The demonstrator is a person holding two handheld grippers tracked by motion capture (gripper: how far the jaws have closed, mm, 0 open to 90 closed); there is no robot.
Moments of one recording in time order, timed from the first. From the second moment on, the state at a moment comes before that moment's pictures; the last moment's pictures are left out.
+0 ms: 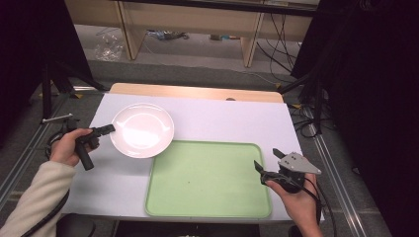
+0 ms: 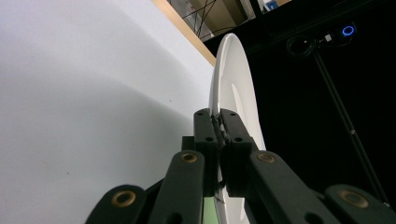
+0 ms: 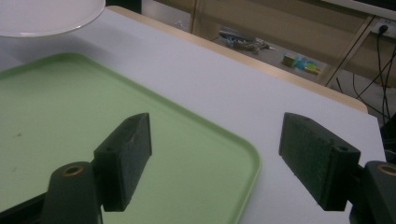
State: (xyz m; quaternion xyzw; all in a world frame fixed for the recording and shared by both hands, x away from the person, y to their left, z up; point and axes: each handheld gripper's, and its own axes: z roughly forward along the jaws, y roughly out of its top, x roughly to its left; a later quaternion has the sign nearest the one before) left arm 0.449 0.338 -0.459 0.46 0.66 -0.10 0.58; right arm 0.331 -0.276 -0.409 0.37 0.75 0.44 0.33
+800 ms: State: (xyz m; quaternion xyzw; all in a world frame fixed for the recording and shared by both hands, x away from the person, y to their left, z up) left arm 0.452 0.322 -0.458 0.47 0.65 -0.12 0.59; right arm 0.331 -0.277 -0.408 0.37 0.75 0.44 0.33
